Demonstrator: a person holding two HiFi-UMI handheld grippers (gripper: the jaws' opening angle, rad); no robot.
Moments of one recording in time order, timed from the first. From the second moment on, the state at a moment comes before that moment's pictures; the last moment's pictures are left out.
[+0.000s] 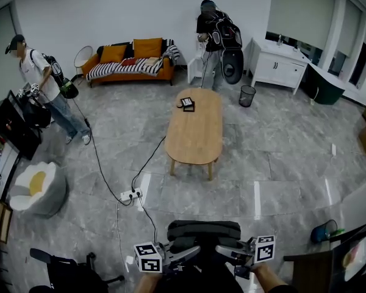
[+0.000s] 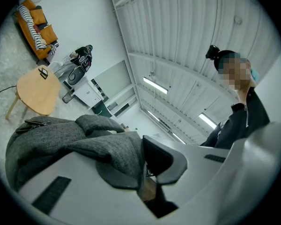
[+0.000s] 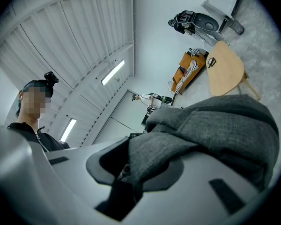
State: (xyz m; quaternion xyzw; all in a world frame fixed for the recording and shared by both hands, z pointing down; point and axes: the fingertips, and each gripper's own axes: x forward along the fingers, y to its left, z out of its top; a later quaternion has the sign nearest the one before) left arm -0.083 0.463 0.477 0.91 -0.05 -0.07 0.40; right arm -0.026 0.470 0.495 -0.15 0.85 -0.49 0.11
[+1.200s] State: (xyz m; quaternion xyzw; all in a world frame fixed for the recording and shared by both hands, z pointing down) left arm -0.040 0.349 0.455 0.91 -0.09 -0.07 0.40; right arm 0.018 0.355 0.477 -0.10 0.85 -0.50 0.11
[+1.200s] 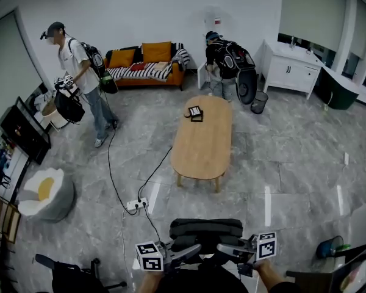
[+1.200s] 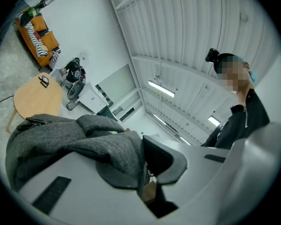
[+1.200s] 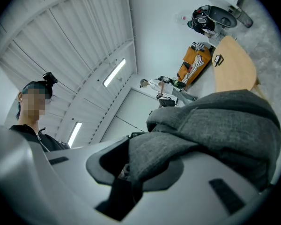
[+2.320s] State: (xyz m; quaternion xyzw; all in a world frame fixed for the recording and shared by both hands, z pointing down) left arm 0.009 0.290 0.468 0.90 -0.10 -0.06 0.42; right arm 0.066 0.297 0.489 -0.11 0.84 -0.52 0.13
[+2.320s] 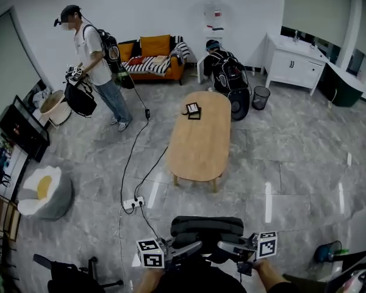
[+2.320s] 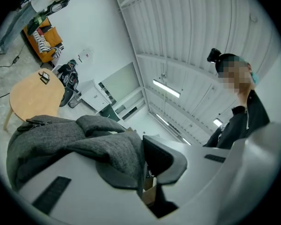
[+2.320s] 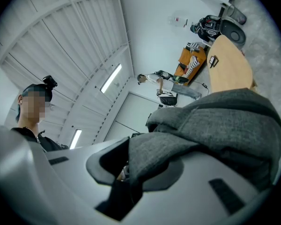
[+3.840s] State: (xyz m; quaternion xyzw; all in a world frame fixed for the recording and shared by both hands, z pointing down) left arm -0.056 0.097 0.478 0.91 -0.02 -0.06 0.41; right arm 0.001 0.111 0.496 -0.16 0.82 -0.53 0.12
